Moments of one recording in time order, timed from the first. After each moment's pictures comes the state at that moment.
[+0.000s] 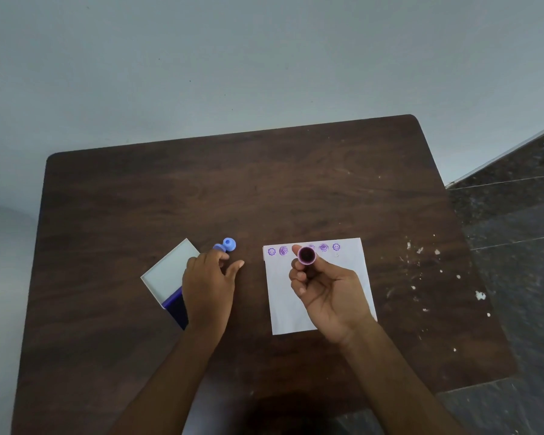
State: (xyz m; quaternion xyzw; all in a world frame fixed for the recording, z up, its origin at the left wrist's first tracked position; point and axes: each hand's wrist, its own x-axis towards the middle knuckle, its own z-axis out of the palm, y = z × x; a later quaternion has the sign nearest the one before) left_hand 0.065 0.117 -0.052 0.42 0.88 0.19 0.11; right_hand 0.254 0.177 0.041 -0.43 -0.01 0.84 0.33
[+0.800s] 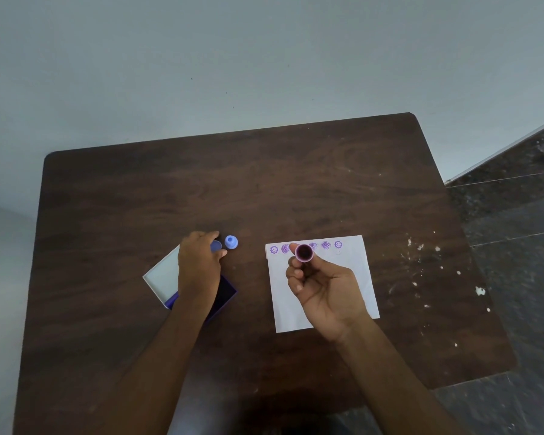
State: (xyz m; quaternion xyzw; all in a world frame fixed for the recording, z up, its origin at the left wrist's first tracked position) left_hand 0.027 0.142 -0.043 0.42 0.86 0.21 0.20; right_hand 0.243 0.171 0.036 -0.43 0.00 0.84 0.33
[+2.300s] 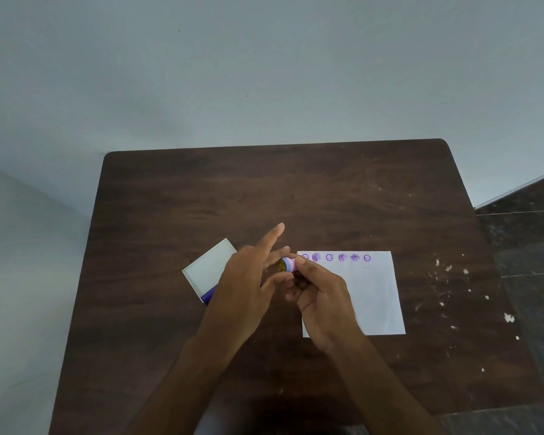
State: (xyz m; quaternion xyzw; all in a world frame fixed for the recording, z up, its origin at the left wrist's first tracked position) left_hand 0.049 0.100 0.077 0.52 0.73 0.29 0.34; right_hand 0.179 0.138 0.053 -0.49 -0.26 0.76 0.34
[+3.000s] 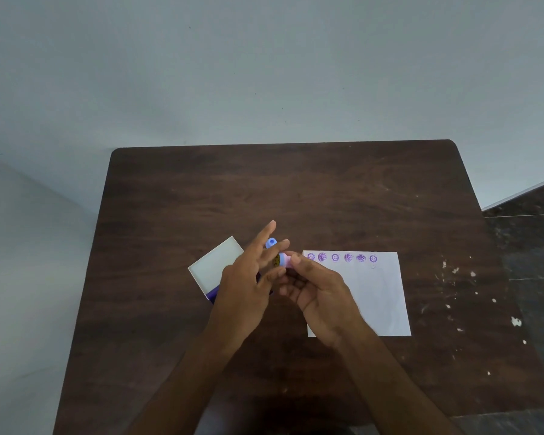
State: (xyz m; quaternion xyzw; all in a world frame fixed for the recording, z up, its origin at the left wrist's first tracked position) left_hand 0.043 0.090 0.060 0.44 0.74 0.36 0.37; right_hand 0.176 0.144 0.047 -0.44 -0.26 0.82 0.27
